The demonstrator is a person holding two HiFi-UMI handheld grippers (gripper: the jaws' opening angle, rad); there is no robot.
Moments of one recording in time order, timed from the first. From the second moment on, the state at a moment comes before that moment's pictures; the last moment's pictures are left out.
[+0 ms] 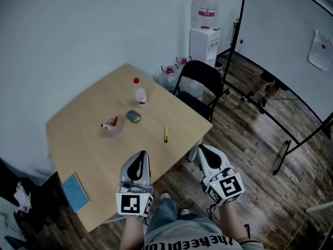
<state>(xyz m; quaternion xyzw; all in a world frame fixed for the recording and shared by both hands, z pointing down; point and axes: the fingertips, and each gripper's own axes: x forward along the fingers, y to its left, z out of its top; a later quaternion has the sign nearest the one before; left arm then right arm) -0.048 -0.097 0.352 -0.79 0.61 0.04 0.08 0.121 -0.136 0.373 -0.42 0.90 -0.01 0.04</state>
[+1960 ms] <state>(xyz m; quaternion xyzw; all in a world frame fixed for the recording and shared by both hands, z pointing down) -0.126 -0.244 0.404 -0.83 0.56 0.01 0.01 0.013 -0.285 0.591 -0.43 0.83 -0.28 -0.24</state>
